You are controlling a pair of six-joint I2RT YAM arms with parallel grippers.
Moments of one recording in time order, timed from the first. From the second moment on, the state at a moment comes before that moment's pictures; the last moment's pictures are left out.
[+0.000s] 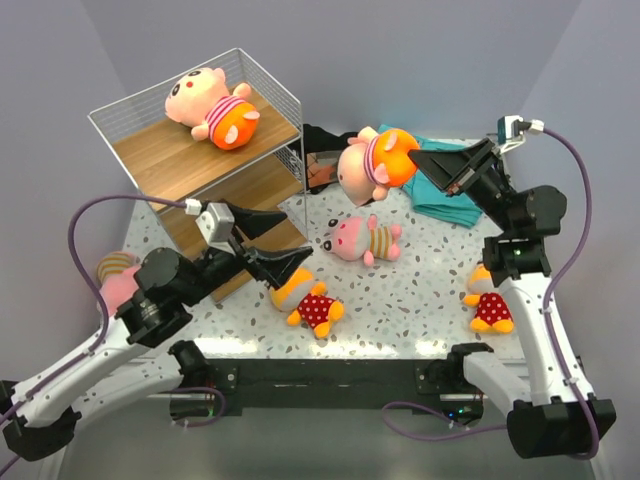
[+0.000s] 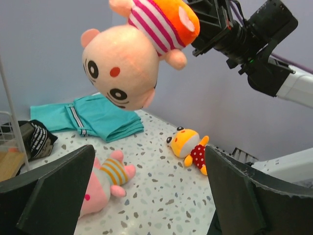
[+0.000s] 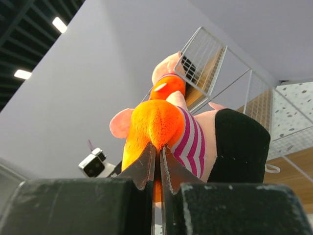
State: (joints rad) left arm -0.90 0.66 0.81 0.08 0.06 -0.24; right arm 0.07 0.95 1.01 0.44 -0.70 1.34
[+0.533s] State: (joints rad) left arm -0.90 0.93 0.93 0.29 0.09 -0.33; right arm 0.08 0.78 0.99 0.45 -0.79 1.56
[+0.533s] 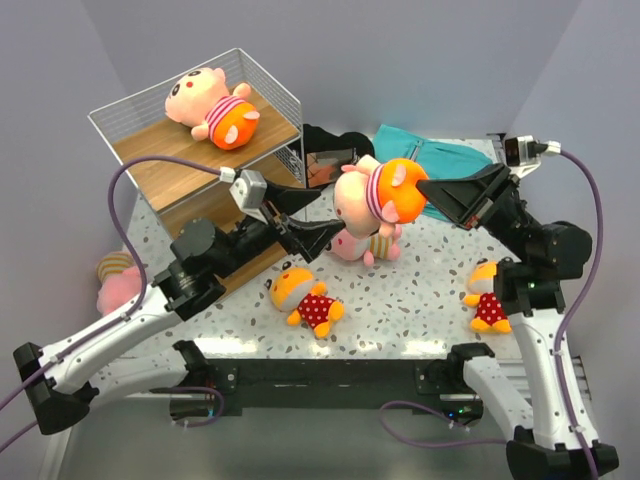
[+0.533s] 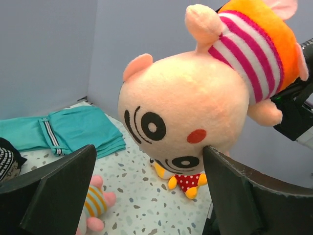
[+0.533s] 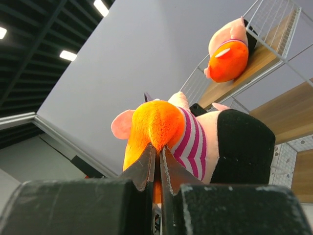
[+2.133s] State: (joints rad) left arm -0.90 1.03 0.99 0.20 0.15 -0.45; right arm 0.08 0.77 0.89 0.51 -0.73 1.52
